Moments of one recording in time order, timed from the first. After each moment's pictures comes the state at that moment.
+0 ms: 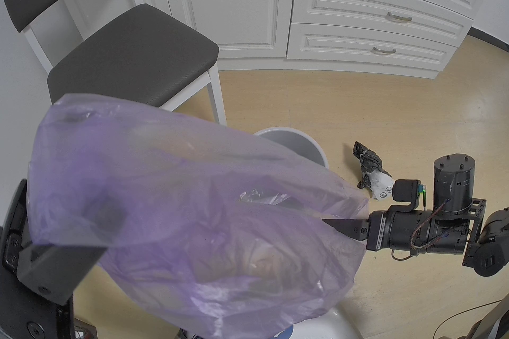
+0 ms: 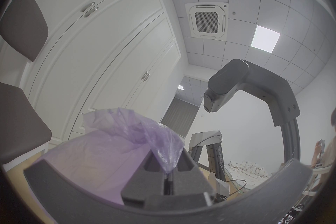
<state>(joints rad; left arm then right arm) -1.05 1.21 -0.21 -1.53 -0.21 -0.08 0.56 1.61 -0.48 -0.75 0.26 0.49</state>
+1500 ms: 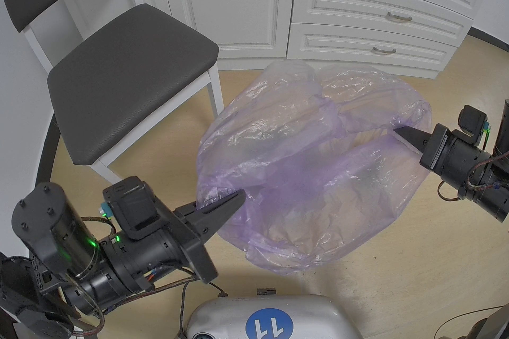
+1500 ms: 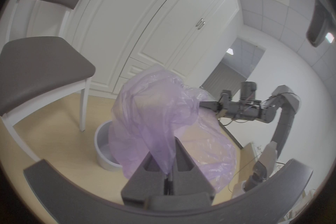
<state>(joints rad) -0.85 1.56 -0.33 -1.29 -0.02 -0.23 0.51 1.36 -0.61 -0.73 -0.06 0.48</state>
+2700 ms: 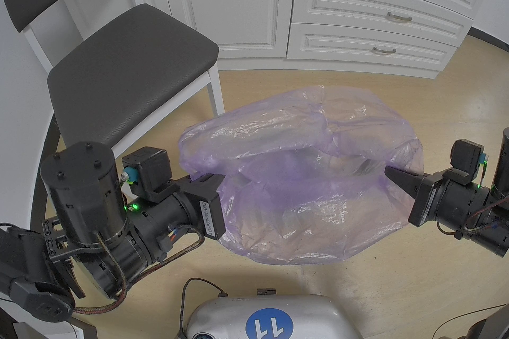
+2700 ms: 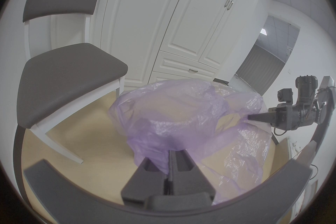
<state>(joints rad) -0.85 1.56 -0.57 -0.86 0.31 -0.19 0.70 1.30 -0.55 -0.58 -0.23 0.27</state>
